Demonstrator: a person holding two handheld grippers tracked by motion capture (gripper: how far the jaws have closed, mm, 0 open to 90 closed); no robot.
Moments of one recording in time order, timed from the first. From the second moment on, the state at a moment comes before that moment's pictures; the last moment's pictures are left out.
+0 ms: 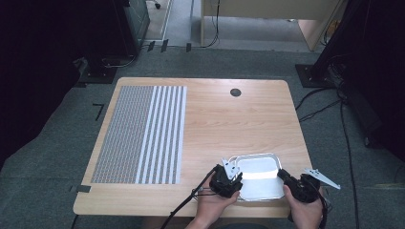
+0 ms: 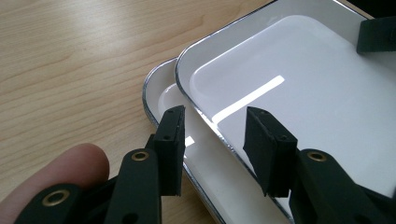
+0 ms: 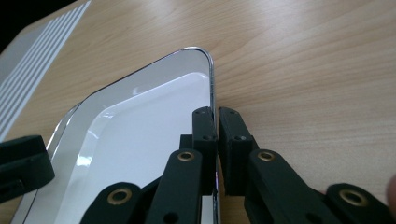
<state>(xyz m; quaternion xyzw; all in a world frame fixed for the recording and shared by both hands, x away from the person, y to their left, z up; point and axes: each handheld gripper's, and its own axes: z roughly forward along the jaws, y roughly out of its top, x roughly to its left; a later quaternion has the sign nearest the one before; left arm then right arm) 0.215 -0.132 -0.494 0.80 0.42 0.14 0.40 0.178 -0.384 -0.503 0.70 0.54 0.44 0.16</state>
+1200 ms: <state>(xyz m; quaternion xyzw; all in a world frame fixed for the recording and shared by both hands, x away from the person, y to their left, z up) 0.219 -0.120 -0.472 0.80 0.42 0.11 0.42 0.175 -0.376 -0.496 0.71 0.49 0.48 0.15</state>
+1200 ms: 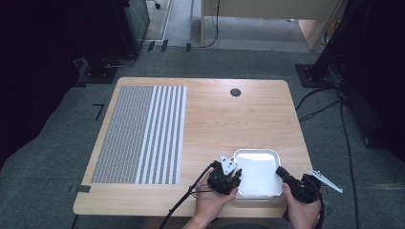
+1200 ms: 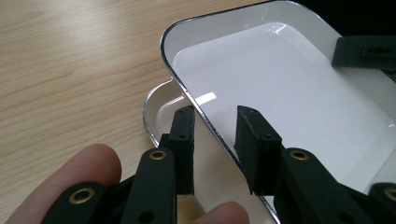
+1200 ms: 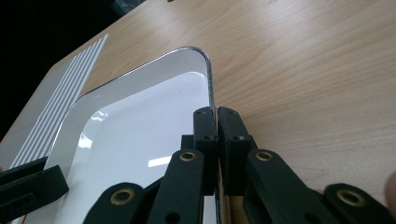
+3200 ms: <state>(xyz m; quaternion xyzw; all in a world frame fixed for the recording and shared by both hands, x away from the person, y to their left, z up) 0.268 0.053 -0.434 0.73 0.52 0.16 0.42 0.253 -0.200 -0.462 0.68 0.54 0.49 0.11</state>
